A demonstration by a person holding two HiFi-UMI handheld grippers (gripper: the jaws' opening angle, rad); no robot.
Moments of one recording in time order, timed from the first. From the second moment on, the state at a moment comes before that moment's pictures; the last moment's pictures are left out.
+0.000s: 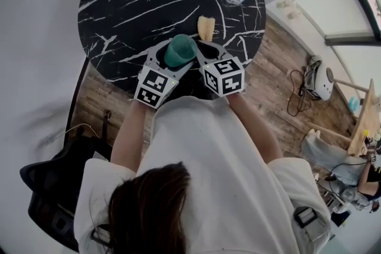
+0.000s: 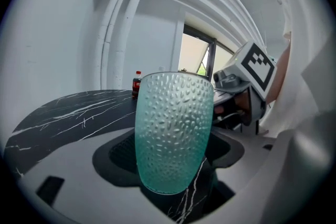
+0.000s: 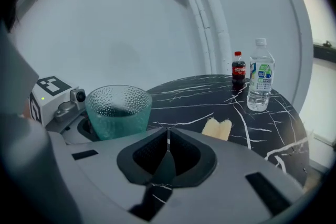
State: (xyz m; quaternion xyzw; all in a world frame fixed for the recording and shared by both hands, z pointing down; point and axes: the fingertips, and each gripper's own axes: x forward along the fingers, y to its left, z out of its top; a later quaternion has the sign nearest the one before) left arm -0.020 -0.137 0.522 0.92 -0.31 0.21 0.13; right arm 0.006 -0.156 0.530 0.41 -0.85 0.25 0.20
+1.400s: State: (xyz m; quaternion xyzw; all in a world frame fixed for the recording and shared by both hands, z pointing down) left arm -0.036 -0.125 0.598 0.87 -0.27 0.40 0.15; right arm -0.012 -0.137 0.568 0.39 -0.84 0.31 0.22
